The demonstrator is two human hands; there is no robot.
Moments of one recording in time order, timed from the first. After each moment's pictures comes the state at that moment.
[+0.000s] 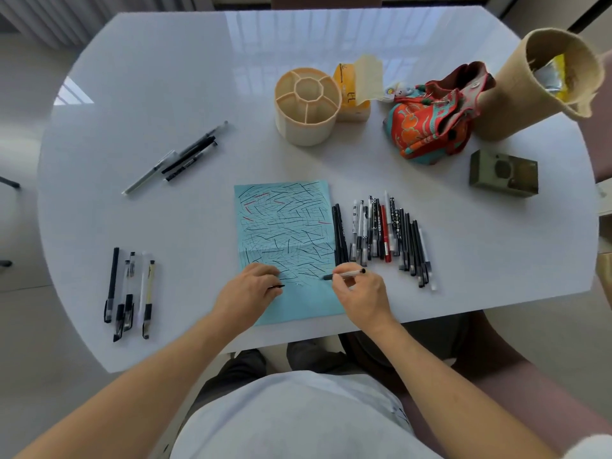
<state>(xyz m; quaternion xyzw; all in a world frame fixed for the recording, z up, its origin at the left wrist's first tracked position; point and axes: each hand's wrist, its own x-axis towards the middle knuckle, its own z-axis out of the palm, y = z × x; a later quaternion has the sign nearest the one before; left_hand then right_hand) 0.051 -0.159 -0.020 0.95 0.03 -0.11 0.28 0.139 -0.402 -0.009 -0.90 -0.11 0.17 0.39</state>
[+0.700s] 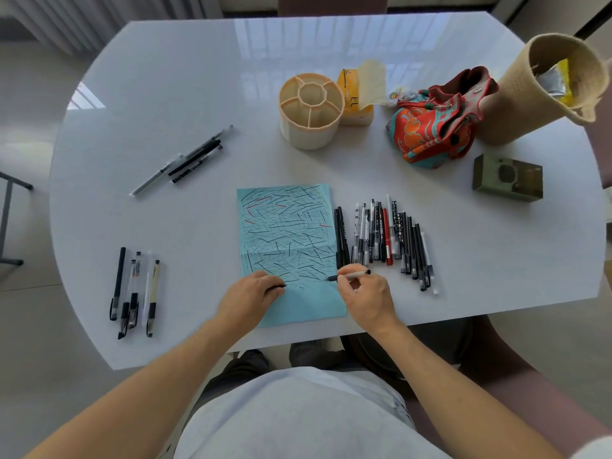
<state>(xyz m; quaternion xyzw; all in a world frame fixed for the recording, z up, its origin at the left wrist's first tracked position) 0.047 -0.165 -0.014 0.93 0.12 -0.14 0.33 0.143 -0.410 -0.009 -0.89 -0.13 0.17 0.40</state>
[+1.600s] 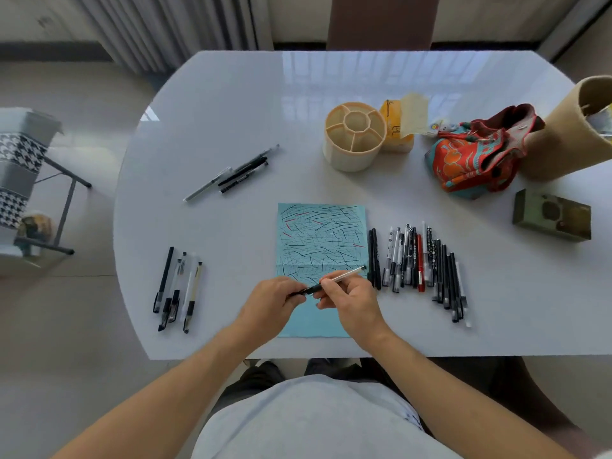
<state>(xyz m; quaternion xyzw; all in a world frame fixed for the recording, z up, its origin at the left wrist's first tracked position) 0.043 -0.155 0.037 0.92 0.11 -0.06 0.37 0.127 -0.324 0.031 -0.69 0.00 0.33 0.64</state>
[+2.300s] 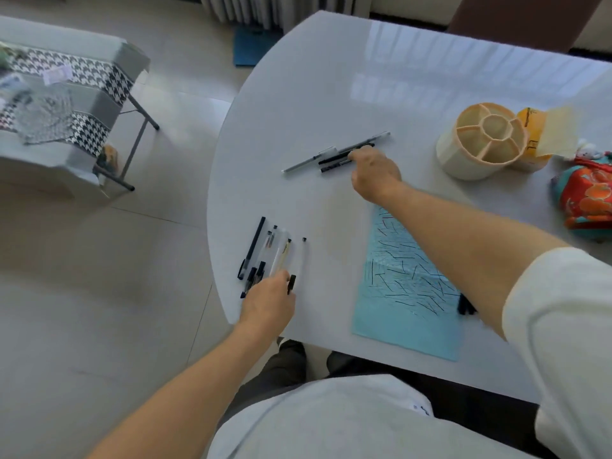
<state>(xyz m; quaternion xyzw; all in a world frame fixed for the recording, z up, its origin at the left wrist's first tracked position) -0.060 -0.047 0.005 0.86 0.41 -0.16 0.26 0.271 -0.049 0.007 -0.89 -0.43 0.15 0.06</state>
